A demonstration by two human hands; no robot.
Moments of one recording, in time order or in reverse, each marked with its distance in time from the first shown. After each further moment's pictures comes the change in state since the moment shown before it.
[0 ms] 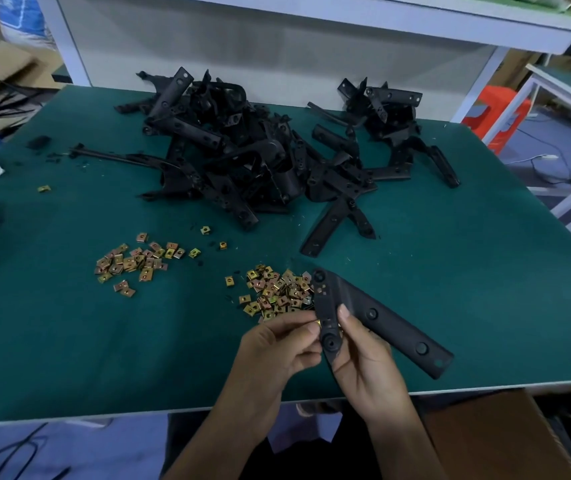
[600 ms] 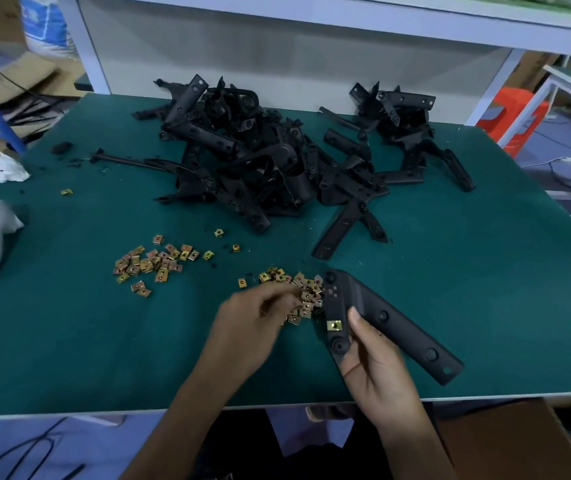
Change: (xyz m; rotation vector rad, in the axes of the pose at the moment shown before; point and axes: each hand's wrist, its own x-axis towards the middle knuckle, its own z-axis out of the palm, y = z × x) left_hand 0.022 0.037 -0.038 0.974 0.032 0.508; right_hand 0.001 0.004 0.006 0.077 0.053 0.034
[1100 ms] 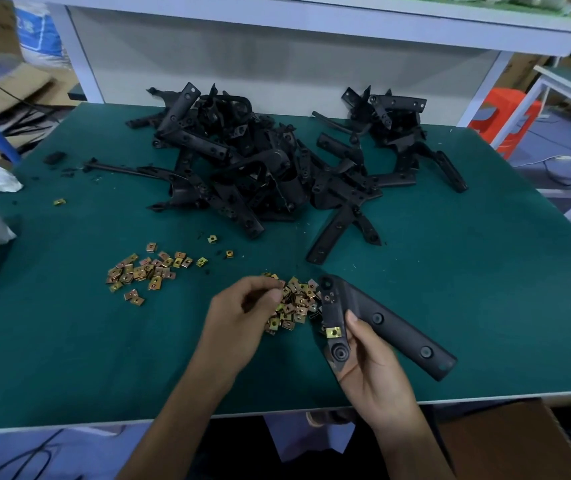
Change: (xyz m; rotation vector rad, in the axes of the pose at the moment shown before) left_hand 0.009 -0.004 0.001 -0.246 0.107 -0.138; right_hand -0.002 -0.008 0.008 0.080 0.026 0.071
